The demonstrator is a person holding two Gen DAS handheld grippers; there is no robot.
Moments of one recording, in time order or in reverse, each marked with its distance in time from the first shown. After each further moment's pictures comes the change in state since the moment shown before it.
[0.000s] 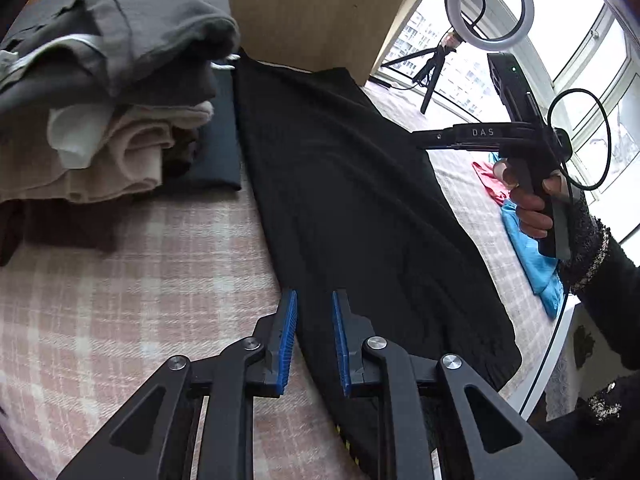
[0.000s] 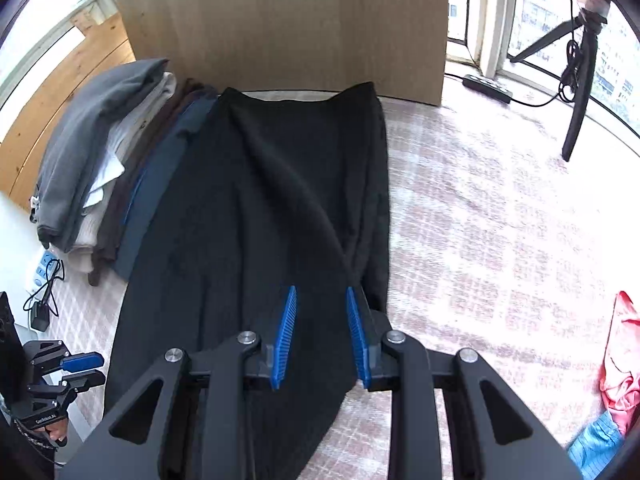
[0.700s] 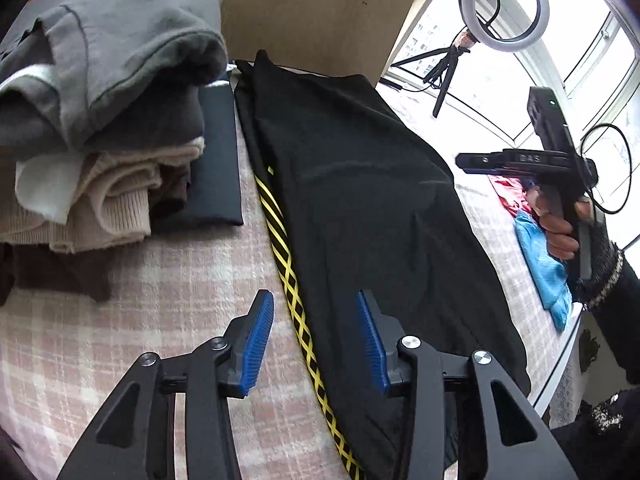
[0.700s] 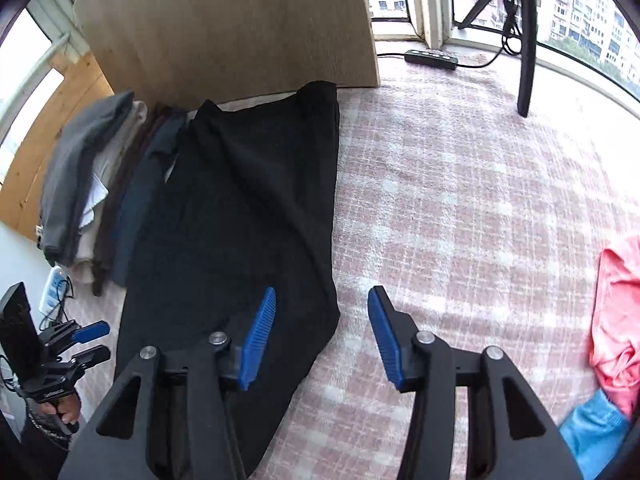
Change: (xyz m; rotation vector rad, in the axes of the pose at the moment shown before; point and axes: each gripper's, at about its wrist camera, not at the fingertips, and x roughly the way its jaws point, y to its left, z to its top) left arm 0.008 0.009 0.037 -0.002 0.016 0.068; right arm -0.038 -0.056 -0.028 0.146 0.024 0.085
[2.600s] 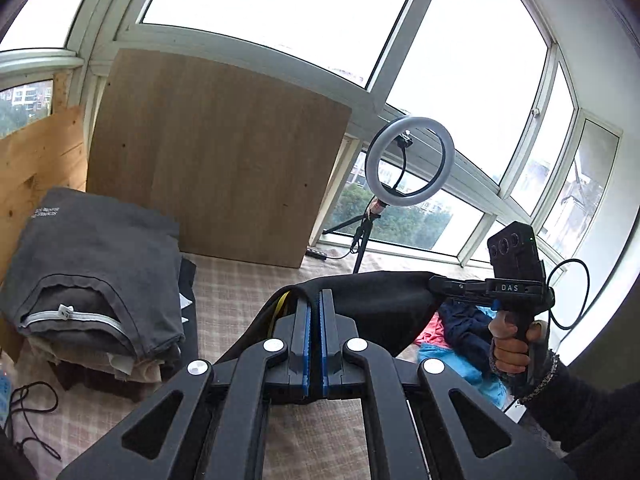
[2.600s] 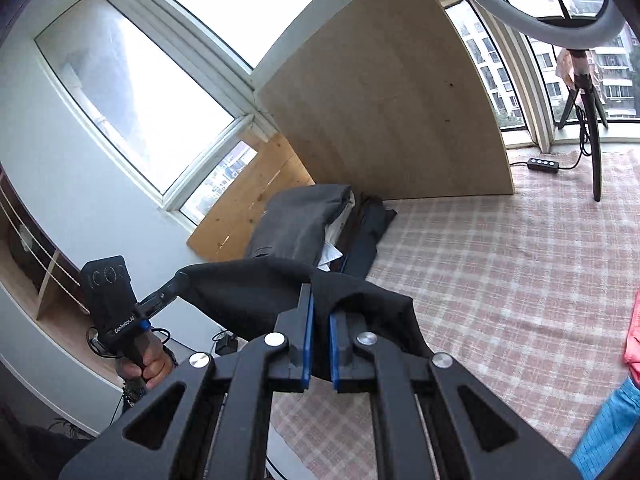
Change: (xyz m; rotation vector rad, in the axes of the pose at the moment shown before) left arm -0.246 -0.072 0.035 0.019 -0.525 -0.089; right arm -0.207 0.062 -0.029 -0.130 -0.307 0.613
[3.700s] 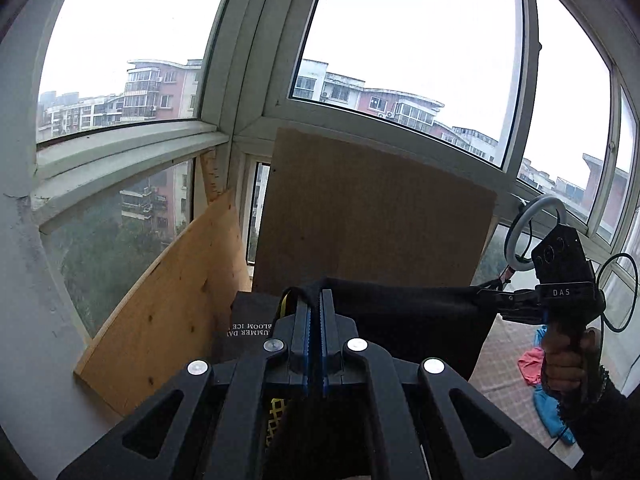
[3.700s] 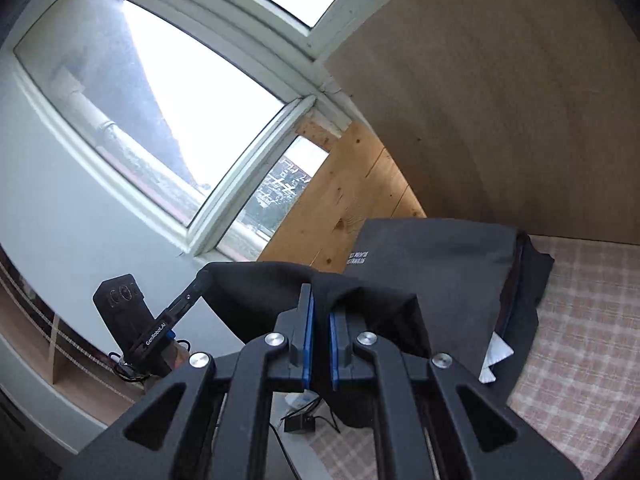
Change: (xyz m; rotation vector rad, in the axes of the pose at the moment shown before) left arm 0.000 0.255 0.117 0.031 -0.086 0.289; right arm 0.271 0.051 0.124 0.126 0.083 0.105
